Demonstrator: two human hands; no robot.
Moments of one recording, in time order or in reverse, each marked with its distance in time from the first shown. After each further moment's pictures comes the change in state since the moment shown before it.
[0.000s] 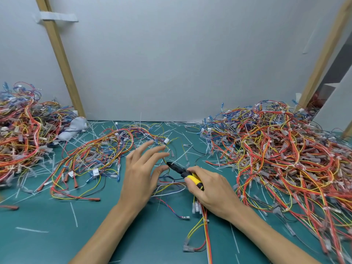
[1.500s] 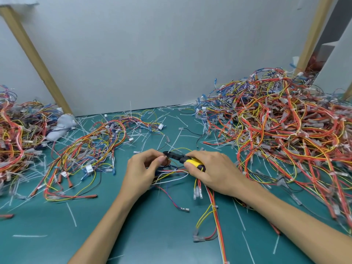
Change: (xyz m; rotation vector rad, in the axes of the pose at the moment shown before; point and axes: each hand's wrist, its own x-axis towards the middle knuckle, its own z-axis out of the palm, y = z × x) left_hand -0.006 0.000 0.015 -0.606 -0.340 -0.505; right_hand 0.002 0.013 -0.001 -0.002 -0.053 0.032
